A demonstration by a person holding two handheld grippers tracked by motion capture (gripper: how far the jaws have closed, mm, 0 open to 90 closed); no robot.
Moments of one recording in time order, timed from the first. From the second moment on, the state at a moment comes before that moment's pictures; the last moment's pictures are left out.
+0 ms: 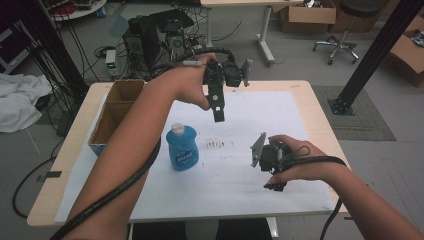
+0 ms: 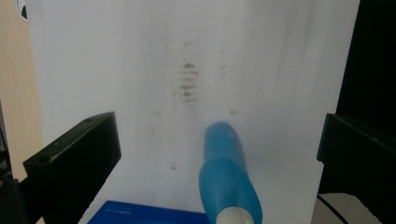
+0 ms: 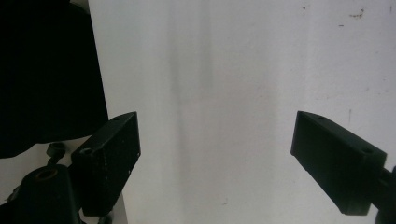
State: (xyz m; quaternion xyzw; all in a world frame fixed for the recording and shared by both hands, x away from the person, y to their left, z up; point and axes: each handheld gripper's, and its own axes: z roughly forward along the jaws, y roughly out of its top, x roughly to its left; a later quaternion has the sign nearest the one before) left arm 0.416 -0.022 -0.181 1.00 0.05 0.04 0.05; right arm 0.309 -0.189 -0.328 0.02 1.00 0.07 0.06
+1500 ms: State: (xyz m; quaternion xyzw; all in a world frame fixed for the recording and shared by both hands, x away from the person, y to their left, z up) left arm 0.414 -0.014 -0.189 1.00 0.07 0.04 0.05; right arm 0.310 -0.188 -0.331 0.02 1.00 0.07 0.07
